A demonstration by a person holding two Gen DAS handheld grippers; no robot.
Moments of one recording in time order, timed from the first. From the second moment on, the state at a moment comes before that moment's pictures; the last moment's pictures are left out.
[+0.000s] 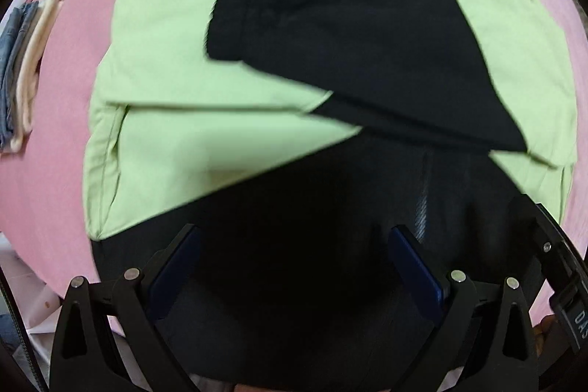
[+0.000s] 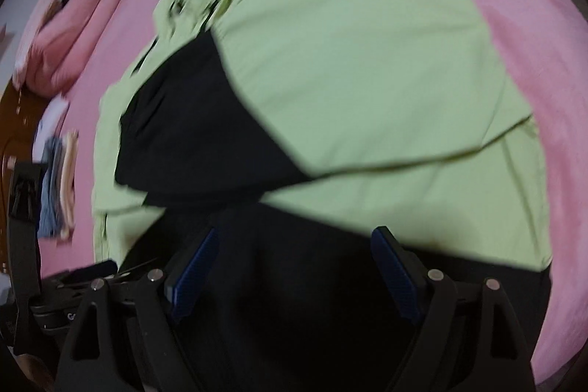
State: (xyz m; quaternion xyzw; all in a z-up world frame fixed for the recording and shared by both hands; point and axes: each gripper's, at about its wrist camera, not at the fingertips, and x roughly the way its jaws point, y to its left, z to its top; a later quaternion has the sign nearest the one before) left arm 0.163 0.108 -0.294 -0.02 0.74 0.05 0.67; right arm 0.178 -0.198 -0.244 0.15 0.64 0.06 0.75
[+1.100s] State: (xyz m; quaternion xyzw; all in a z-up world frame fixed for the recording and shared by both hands) left arm 0.624 0.121 -0.085 -0.03 0.59 -0.19 0.79; right arm 0.603 -0.225 -0.062 0.13 0.57 0.17 0.79
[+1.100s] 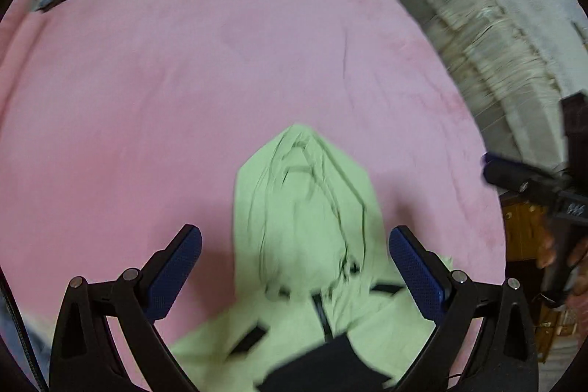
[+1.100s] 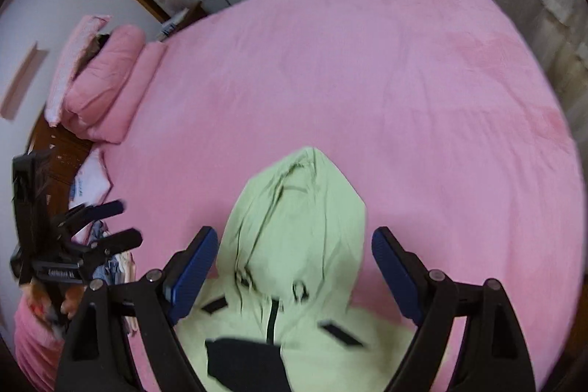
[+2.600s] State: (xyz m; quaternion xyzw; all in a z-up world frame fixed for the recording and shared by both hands) left arm 0.493 0.197 -0.182 -0.19 0.50 -0.35 0.77; right arm 0.467 -0.213 -0.138 0.15 0.35 0.31 0.87
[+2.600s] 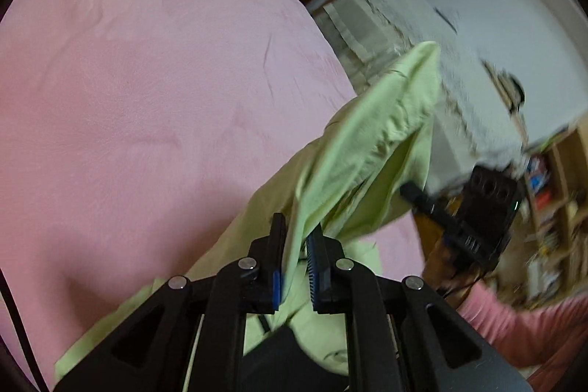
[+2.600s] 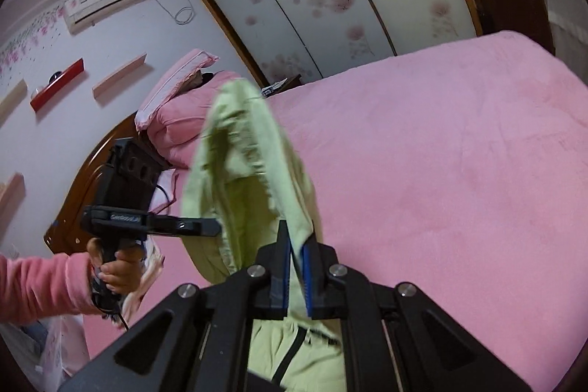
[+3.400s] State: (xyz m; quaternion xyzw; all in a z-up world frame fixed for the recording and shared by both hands) left arm 0.205 0.216 -0.233 -0.04 0.54 -0.11 0.83; right arm 0.237 -0.211 -0.238 0.13 0.55 0.11 0.82
